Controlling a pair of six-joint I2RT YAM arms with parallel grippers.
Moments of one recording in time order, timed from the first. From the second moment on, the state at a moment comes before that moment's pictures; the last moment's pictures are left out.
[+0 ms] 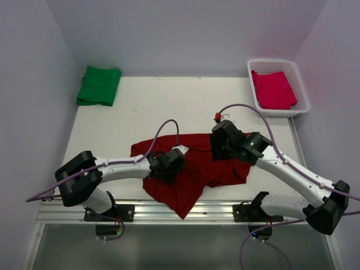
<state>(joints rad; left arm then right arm) -1.04 1.51 0.76 -0.41 -0.14 -0.52 0.80 1.14 1.07 -0.94 0.30 0.55</state>
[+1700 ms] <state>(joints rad) -1.05 1.30 0.98 -0.82 -0.47 -0.61 0.26 1.71 1.02 -0.69 0.48 0.63</state>
